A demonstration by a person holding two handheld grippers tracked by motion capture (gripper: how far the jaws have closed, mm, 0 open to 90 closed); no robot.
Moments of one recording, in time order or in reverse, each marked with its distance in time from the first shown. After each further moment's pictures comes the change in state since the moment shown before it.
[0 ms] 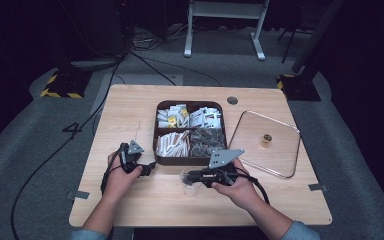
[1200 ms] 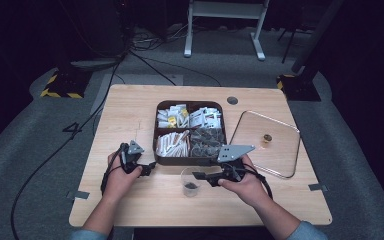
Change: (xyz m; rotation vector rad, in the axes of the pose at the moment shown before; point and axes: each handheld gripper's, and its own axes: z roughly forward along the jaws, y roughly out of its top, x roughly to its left) left arm -0.001 -0.001 0.000 -0.001 0.002 -0.010; right arm -0.008 0.005 -0.023 -0.058 -0.074 0.037
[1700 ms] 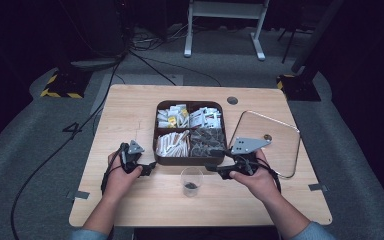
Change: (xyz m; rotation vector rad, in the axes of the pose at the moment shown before) left arm 0.001 0.001 0.001 0.000 -0.004 0.003; right arm -0.017 0.003 -0.032 -0.030 -0.095 0.017
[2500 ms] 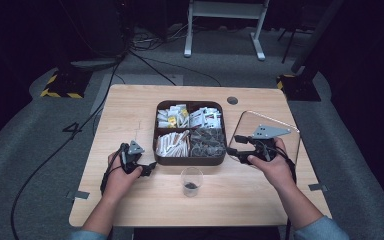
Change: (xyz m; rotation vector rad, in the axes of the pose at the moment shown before) left arm -0.001 -0.001 -0.001 0.002 -0.004 0.001; right arm -0.058 -0.015 -0.032 0.032 -0.205 0.090
